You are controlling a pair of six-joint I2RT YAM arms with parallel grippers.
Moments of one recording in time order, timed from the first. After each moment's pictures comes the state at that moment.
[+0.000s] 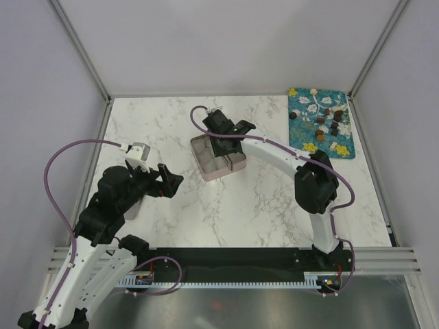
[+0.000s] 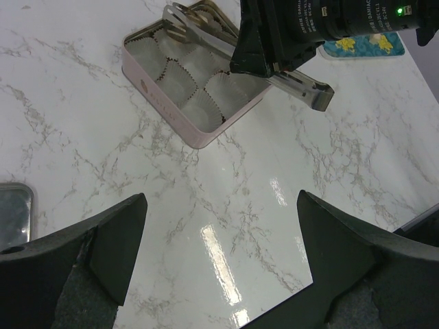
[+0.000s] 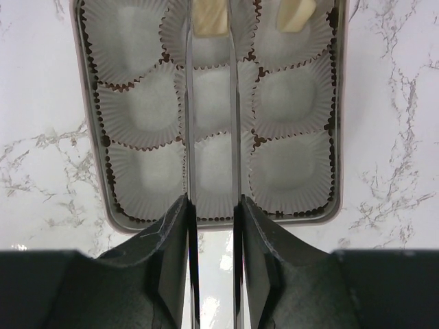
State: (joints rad) left arm -0.41 0.54 0.80 -0.60 0.11 -0.30; right arm 0.79 2.03 1.79 -0.71 0.28 0.41
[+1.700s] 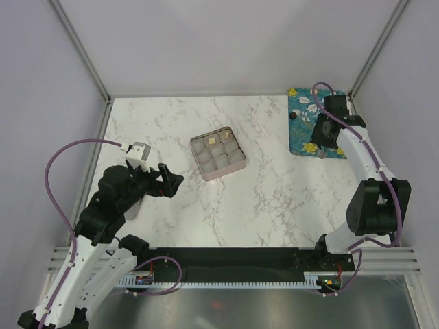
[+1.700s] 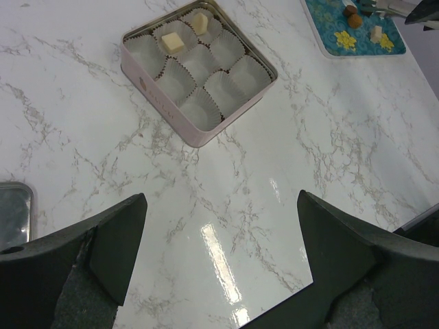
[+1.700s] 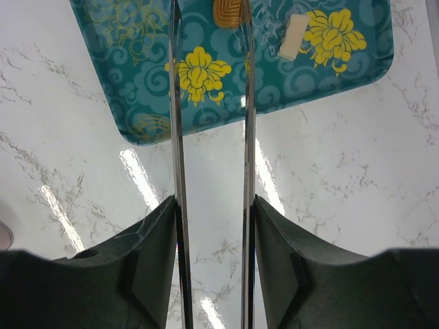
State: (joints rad) left arm -0.41 0.55 0.80 -0.60 0.11 -0.30; right arm 0.01 1.57 1.35 -0.76 0.23 0.33
